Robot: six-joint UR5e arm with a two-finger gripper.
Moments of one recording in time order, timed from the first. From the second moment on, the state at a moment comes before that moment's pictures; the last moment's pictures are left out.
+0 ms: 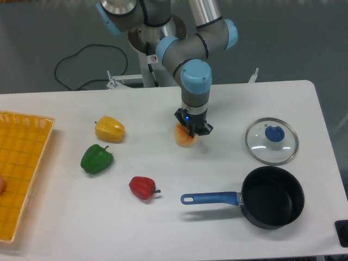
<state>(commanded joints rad) 2.60 -1.78 -2.13 -0.76 1.56 1.15</state>
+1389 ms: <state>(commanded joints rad) 2.71 -1.90 -1.57 -1.10 1.55 1.14</state>
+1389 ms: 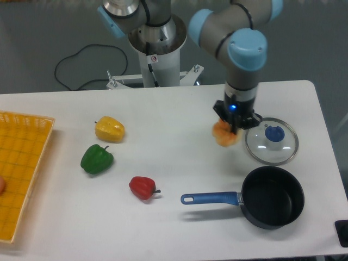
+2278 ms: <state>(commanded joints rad) 2.73 -2.17 -1.24 -1.04 1.54 1.14</state>
